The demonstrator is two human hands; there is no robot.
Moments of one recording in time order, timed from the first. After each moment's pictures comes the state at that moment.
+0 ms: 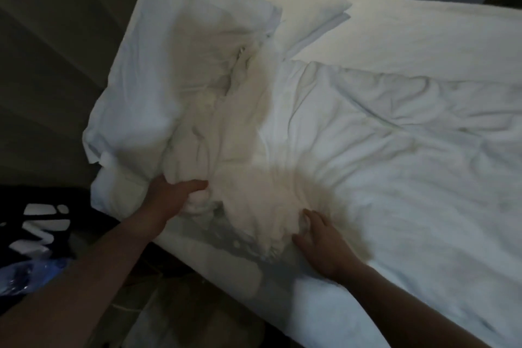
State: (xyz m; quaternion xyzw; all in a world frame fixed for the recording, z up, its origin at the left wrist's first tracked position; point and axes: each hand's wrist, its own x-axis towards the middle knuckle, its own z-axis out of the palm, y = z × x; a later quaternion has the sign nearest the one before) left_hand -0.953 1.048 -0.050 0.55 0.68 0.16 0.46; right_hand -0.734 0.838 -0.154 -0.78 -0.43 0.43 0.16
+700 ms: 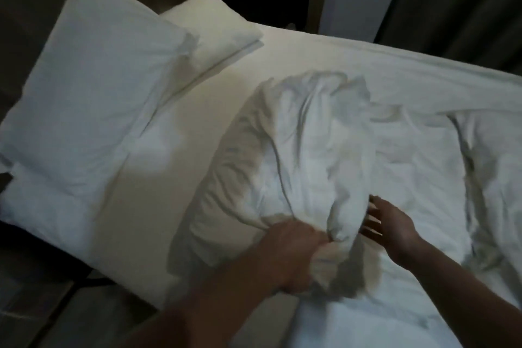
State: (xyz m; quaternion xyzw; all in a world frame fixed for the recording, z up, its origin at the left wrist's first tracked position) left_hand -0.651 0.733 -0.034 0.95 0.13 -0.18 0.21; right_hand -0.459 0.622 -0.079 -0.72 0.07 0.45 0.52
